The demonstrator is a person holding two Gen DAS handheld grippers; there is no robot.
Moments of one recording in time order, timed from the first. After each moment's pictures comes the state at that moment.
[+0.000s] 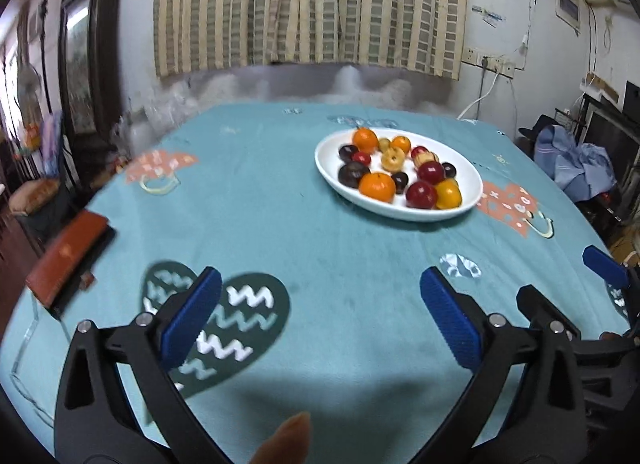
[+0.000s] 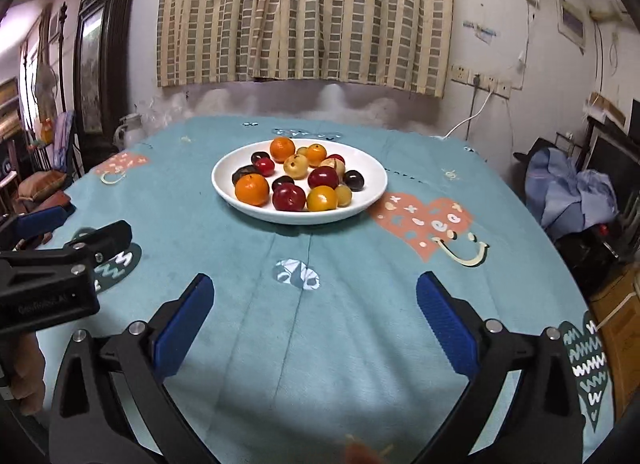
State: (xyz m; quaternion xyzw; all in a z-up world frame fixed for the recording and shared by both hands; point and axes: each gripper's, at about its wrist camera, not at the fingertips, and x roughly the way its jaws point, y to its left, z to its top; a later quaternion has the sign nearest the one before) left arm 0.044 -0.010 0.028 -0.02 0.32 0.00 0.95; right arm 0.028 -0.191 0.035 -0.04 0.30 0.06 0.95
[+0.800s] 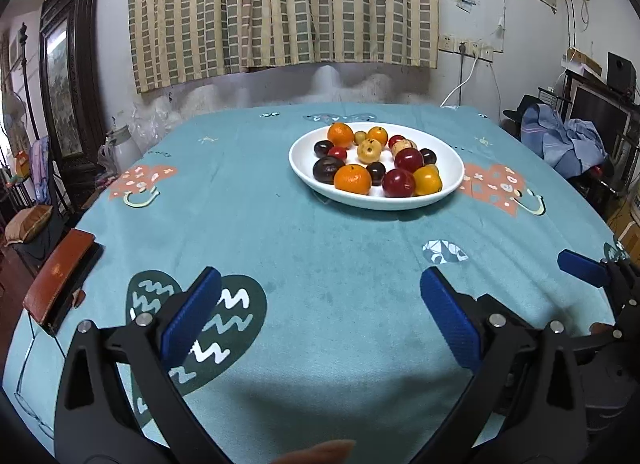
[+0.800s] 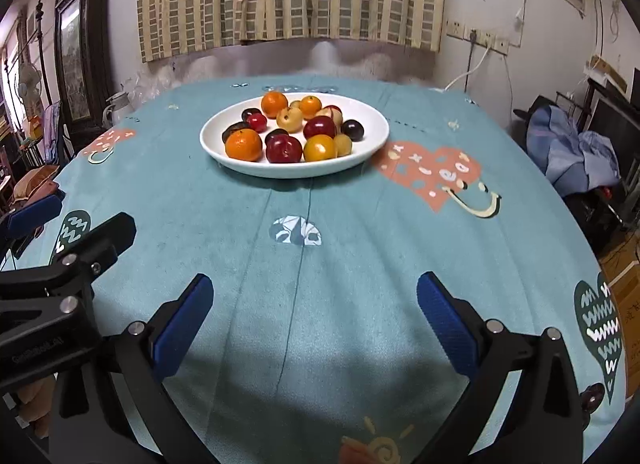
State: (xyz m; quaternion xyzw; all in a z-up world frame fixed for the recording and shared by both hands) left arm 0.040 -0.034 0.021 0.03 0.31 -0.02 0.95; right arm 0.039 -0.186 0.014 -0.03 0.37 0.04 0.93
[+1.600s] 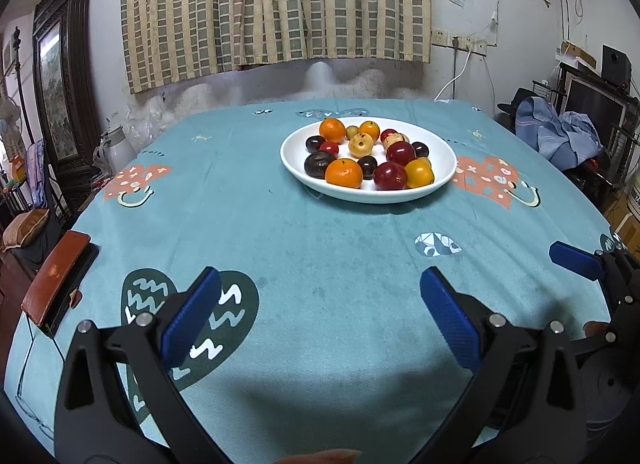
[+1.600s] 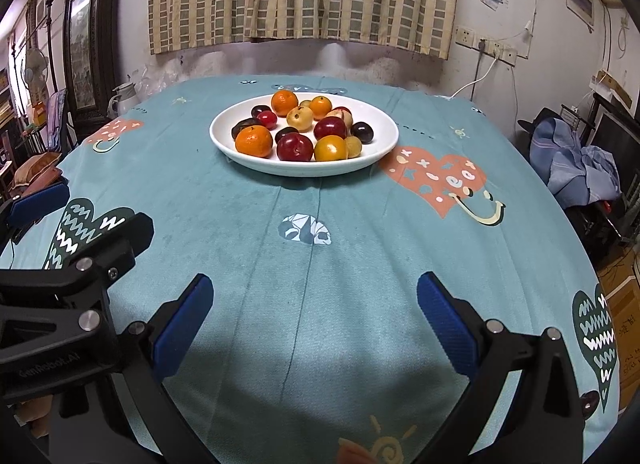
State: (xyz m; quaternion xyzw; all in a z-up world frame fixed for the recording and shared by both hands) left arm 0.038 -0.038 0.020 0.03 0.31 -0.03 0.95; right arm 0.038 -0.179 0.015 -0.05 0.37 0.05 0.93
